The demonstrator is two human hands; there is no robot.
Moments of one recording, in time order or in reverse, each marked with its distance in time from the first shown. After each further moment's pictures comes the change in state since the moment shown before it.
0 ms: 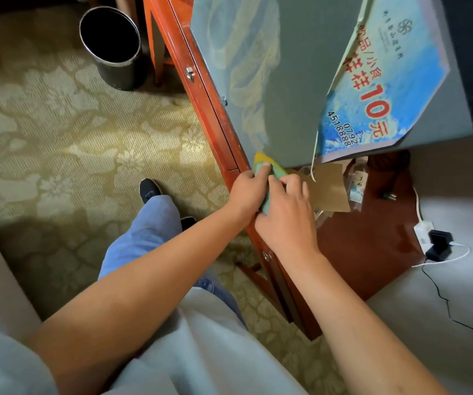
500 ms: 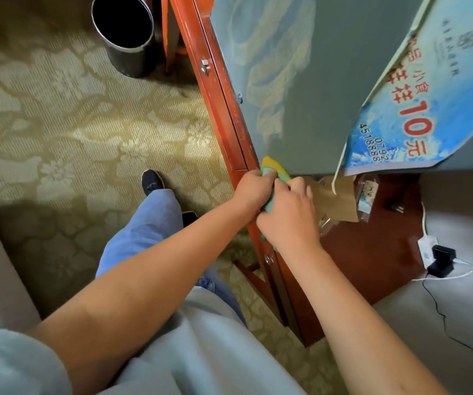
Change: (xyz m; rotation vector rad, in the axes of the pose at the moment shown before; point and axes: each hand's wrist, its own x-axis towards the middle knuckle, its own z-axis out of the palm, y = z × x) left_hand 0.024 0.003 -0.009 0.097 0.002 -0.072; right_hand 0.022 -0.013 0.005 -0.027 -0.199 0.081
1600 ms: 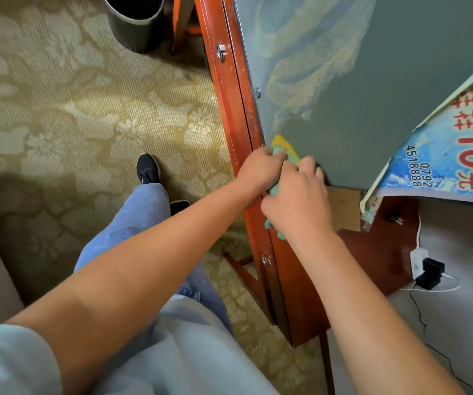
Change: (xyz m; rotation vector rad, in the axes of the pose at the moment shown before) left_hand 0.026 0.022 -0.026 0.003 0.014 0.115; right_hand 0.033 -0.032 -0.020 -0.136 -0.004 -0.028
